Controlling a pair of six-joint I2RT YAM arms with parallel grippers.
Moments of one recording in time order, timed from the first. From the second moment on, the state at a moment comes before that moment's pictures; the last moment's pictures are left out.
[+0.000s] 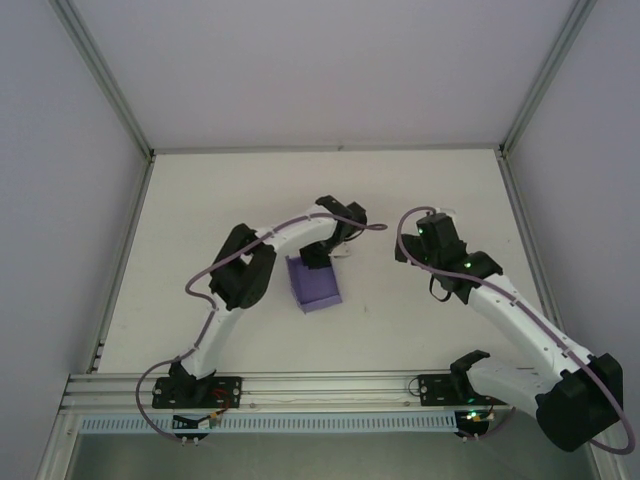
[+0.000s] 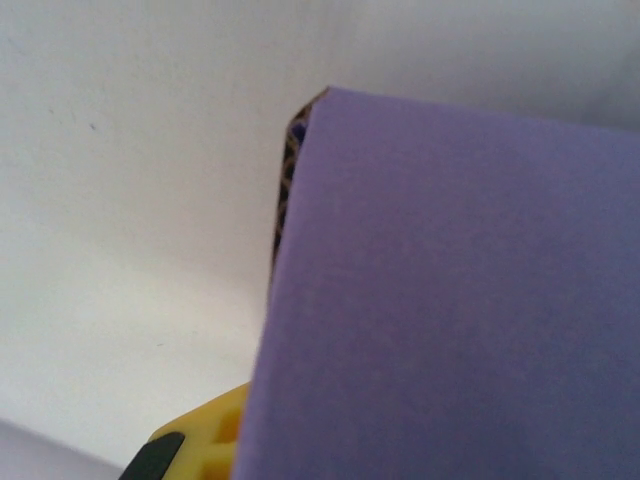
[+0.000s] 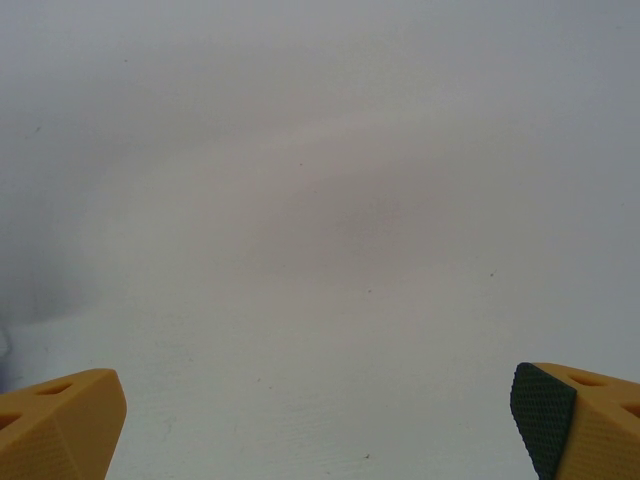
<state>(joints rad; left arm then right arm) -0.79 2.32 1.92 -1.32 -0.46 0.44 0.47 1.05 0.82 -0.62 0.35 0.44</state>
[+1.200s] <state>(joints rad) -0.85 2.14 1.73 -1.00 -0.63 0.25 0.42 0.95 0.75 -0.57 0.28 0.43</state>
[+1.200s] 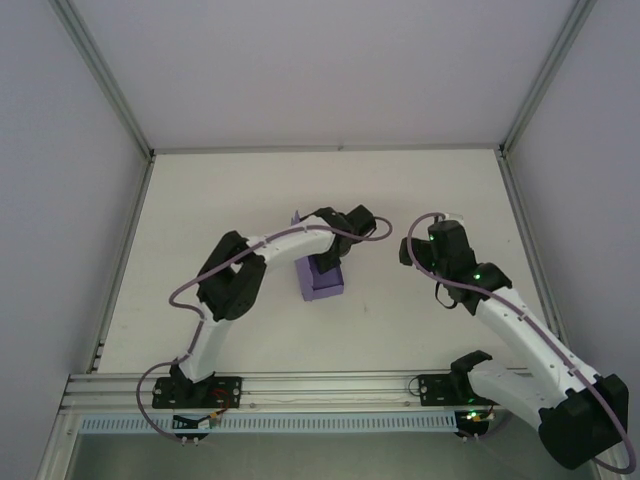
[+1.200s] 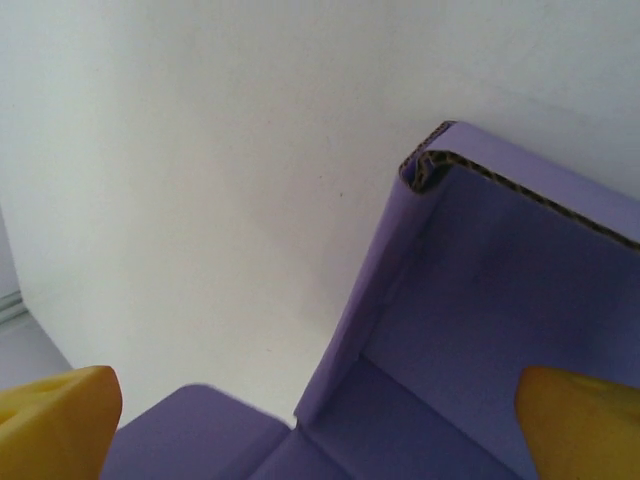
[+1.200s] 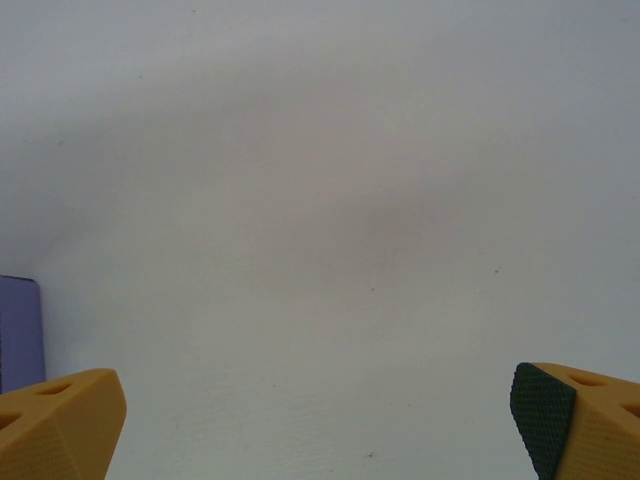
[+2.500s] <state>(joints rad) -0.29 1.40 1.03 -0.71 -0.12 -0.51 0.60 2.22 1.68 -0.65 -0.35 -0.73</state>
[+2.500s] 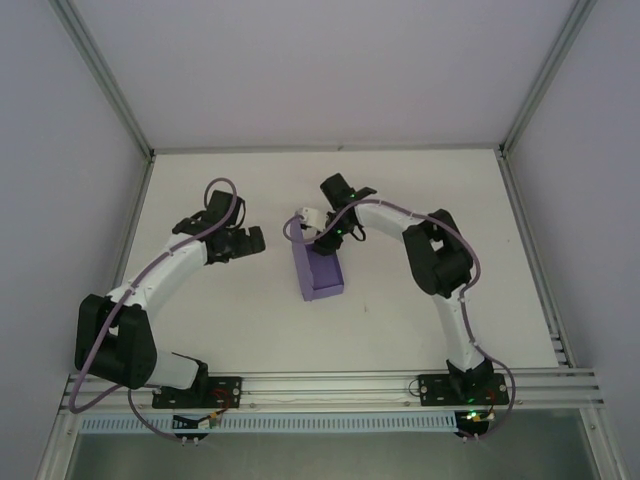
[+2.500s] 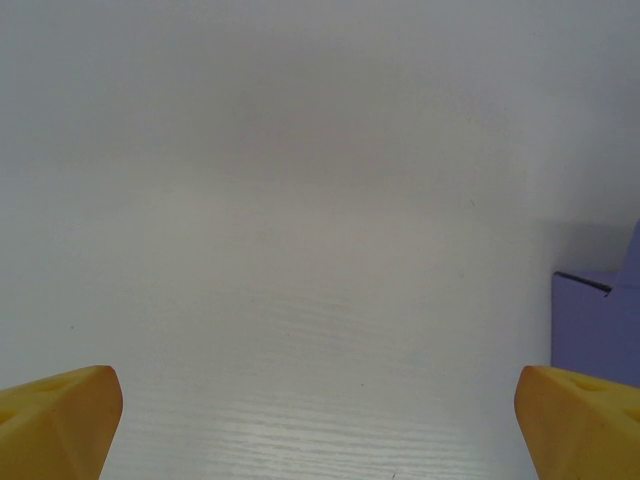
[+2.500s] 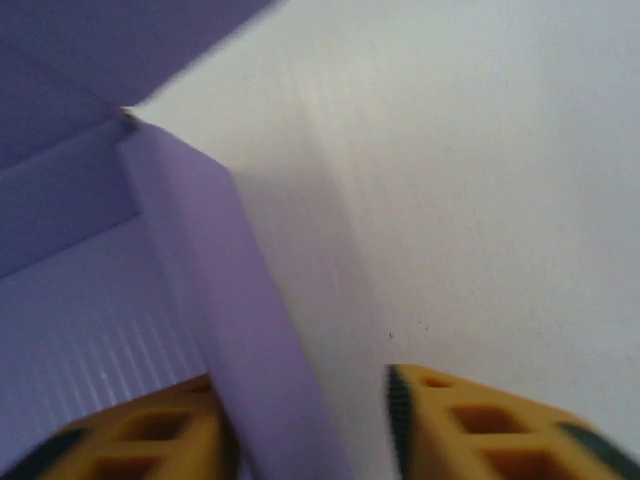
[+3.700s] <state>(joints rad) -0.29 1.47 1.06 -0.58 -0.09 -0.49 0.82 1.83 1.23 -0.80 0.33 0.92</state>
